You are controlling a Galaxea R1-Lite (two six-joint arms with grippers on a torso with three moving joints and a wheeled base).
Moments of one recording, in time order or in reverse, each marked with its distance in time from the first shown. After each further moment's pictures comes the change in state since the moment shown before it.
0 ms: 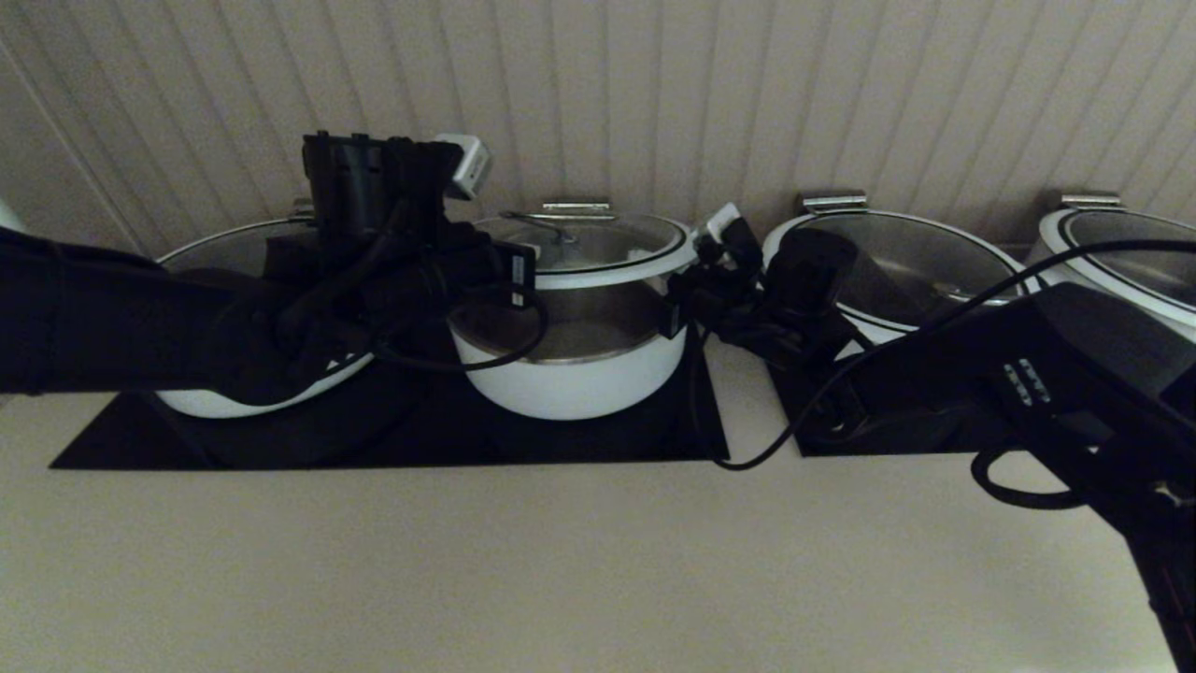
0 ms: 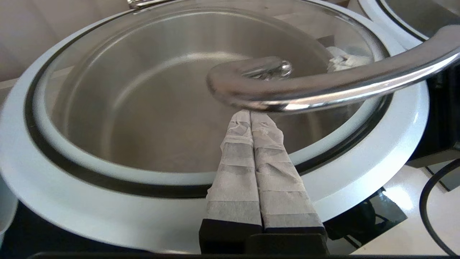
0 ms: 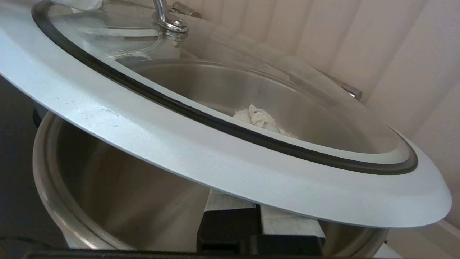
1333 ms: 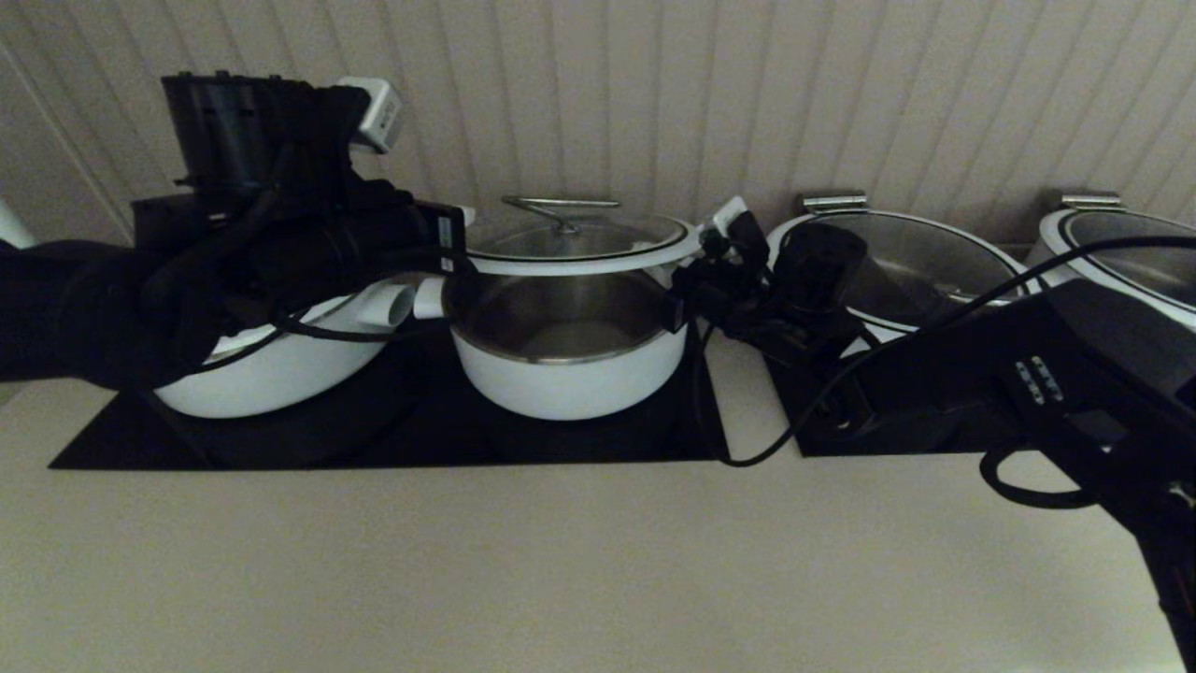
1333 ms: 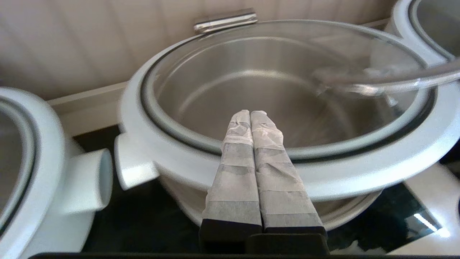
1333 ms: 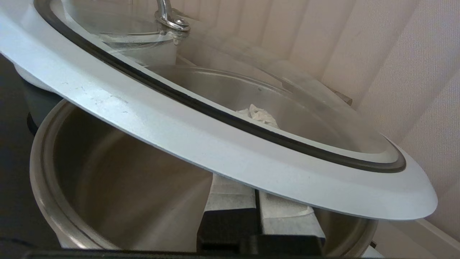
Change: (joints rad) left arm 0.083 -0.135 0.042 0.008 0.001 0.039; right arm 0.006 -0.009 0.008 -0.008 0.000 -0.006
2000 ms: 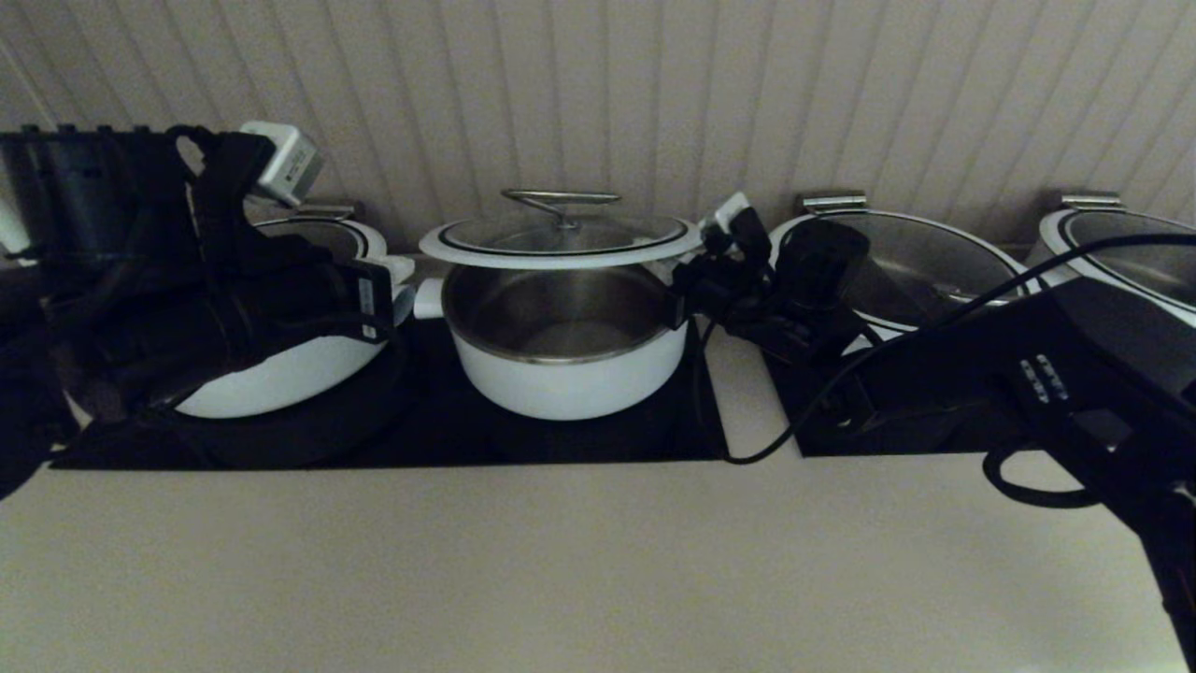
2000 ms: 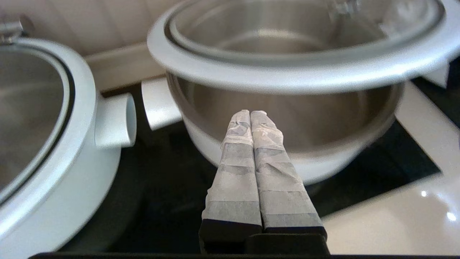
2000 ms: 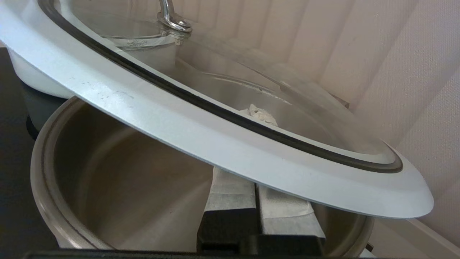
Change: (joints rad) left arm 0.037 -0.219 0.289 -0.005 -0.001 0.019; right arm 0.000 -0.006 -0.003 0.000 0.000 0.000
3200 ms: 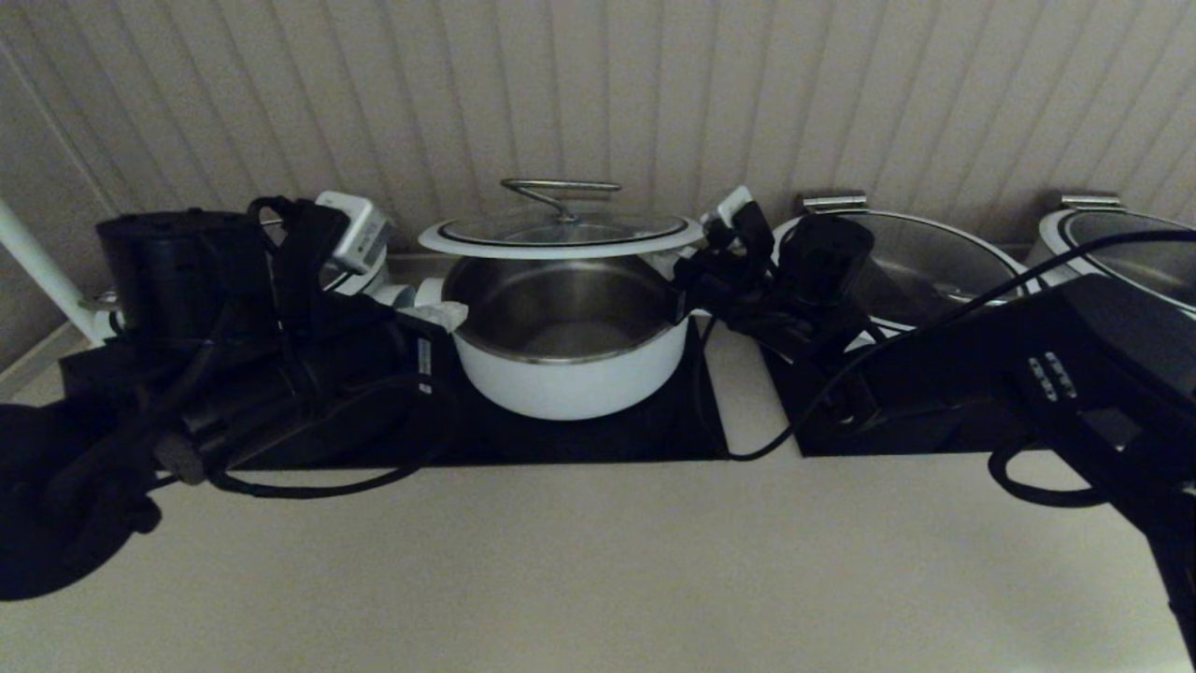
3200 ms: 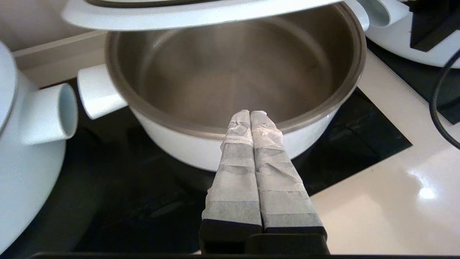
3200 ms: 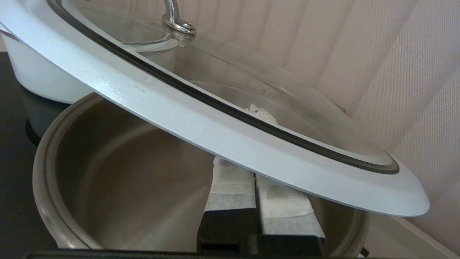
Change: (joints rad) left arm -0.100 0.071 0.137 -0.206 0.000 -0.007; right arm 0.003 -0.009 -0.002 0.000 0.000 0.000
